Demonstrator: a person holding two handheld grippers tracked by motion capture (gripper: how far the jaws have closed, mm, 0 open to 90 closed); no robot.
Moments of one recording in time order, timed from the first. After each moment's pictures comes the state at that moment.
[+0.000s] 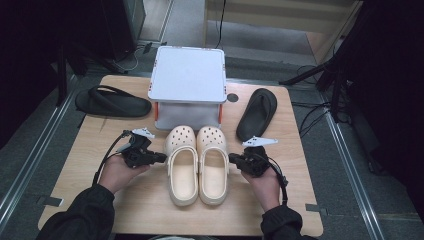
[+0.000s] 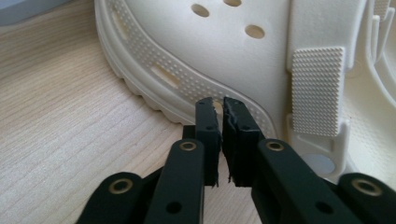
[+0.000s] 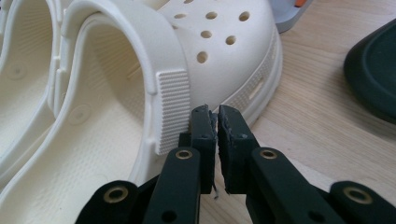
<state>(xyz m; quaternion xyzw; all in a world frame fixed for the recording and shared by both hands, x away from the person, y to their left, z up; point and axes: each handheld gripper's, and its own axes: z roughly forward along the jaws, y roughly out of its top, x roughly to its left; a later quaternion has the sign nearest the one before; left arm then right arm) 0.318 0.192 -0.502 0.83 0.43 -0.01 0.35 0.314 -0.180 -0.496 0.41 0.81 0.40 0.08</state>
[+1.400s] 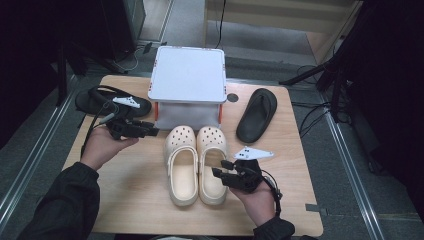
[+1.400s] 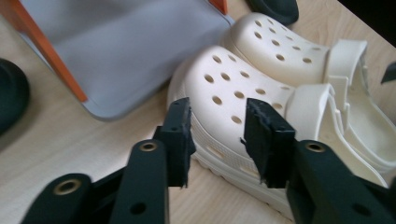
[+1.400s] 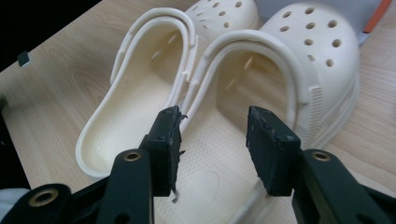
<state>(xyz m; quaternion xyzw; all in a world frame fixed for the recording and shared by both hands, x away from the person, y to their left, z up) 0.359 0.225 -0.428 0.82 0.41 0.04 0.40 0.261 -0.146 -0.469 0.38 0.81 0.44 0.06</state>
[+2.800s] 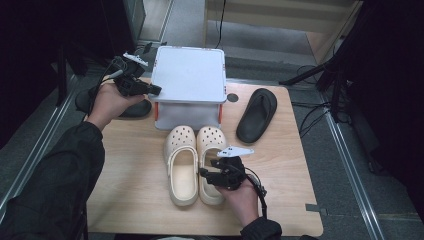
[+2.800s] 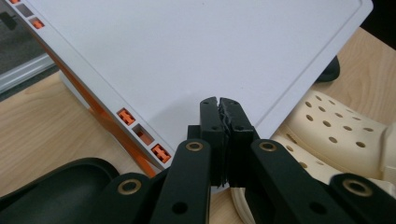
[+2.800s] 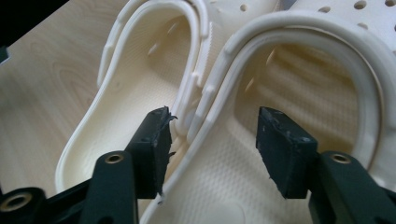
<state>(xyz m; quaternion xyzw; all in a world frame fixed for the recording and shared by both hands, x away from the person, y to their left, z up) 0.448 0.218 -0.374 0.83 0.39 0.09 0.38 0.275 -0.109 -0.489 0.40 0.81 0.42 0.05</state>
